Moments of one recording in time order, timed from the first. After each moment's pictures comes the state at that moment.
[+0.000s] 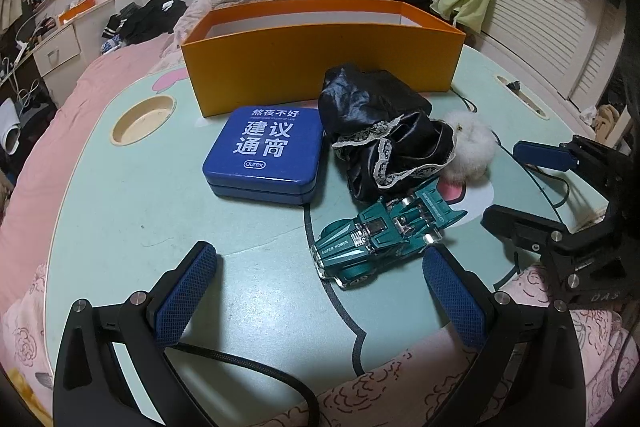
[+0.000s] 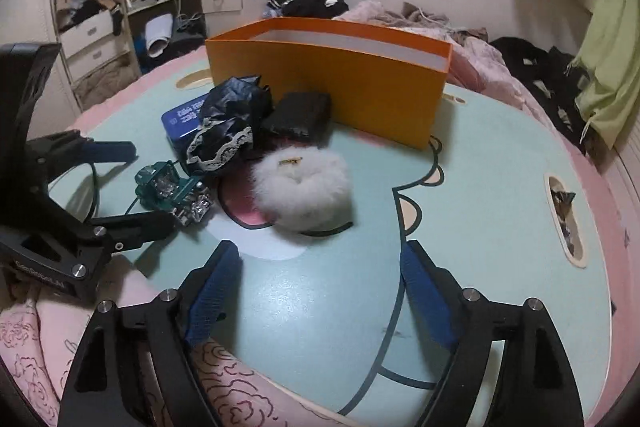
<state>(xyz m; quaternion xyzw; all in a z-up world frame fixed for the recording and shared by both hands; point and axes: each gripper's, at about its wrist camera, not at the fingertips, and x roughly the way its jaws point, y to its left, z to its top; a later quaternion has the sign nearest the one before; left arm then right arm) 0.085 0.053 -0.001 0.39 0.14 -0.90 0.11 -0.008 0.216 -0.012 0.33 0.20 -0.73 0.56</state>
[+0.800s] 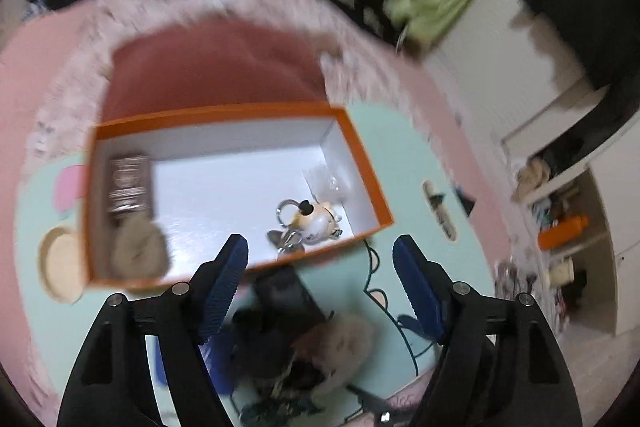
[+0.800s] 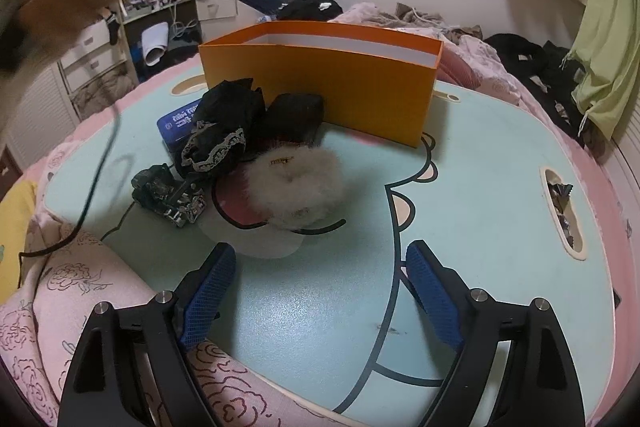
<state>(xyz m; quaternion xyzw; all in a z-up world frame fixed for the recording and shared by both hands) -0.083 -0.018 0.102 0.47 0.27 -0.84 -0.04 -0.007 0.217 -0.011 0.33 0.19 -0.74 0.56</state>
